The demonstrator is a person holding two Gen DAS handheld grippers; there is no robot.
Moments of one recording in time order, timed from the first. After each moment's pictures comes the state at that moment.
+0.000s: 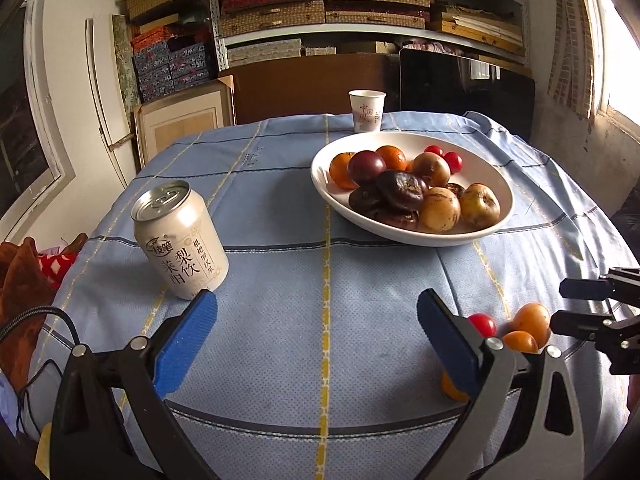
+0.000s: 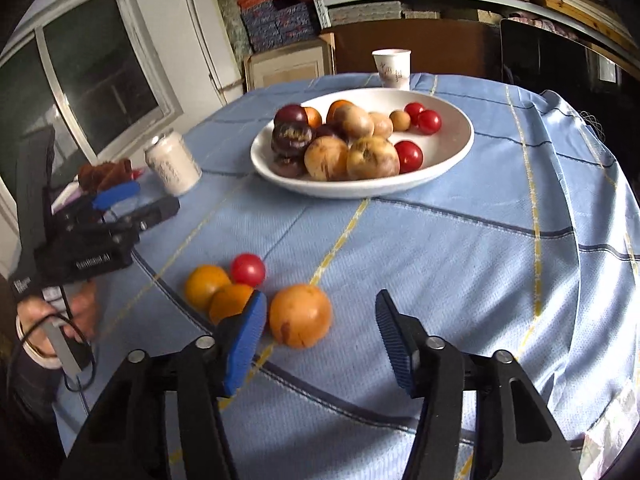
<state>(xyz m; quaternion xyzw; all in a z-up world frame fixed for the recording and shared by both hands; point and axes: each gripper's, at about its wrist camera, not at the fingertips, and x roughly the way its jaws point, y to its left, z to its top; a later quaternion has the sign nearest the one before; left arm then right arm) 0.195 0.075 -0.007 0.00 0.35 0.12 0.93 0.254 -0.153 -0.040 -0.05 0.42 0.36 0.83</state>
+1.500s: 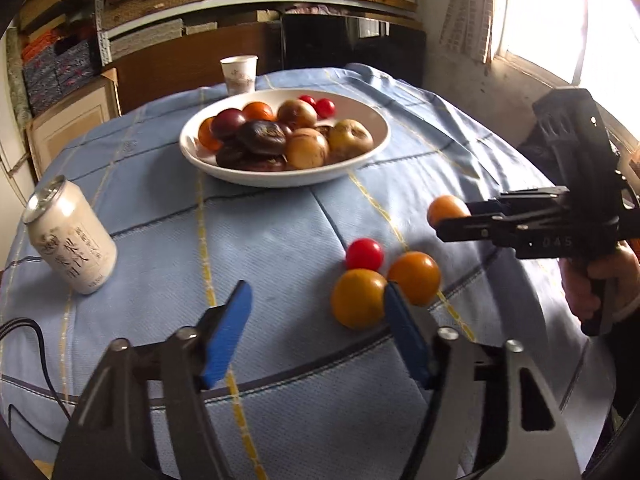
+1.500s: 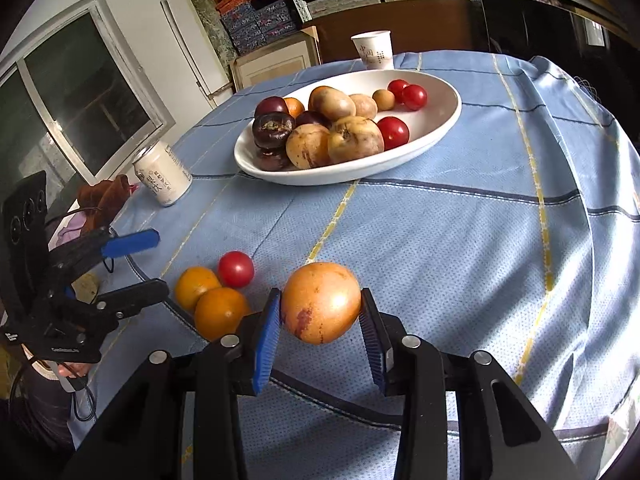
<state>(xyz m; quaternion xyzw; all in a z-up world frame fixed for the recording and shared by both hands) 0.184 0.044 -0.024 0.03 0.41 -0.10 0.91 0.265 -0.159 -0.054 0.01 0.45 0.36 0.82</state>
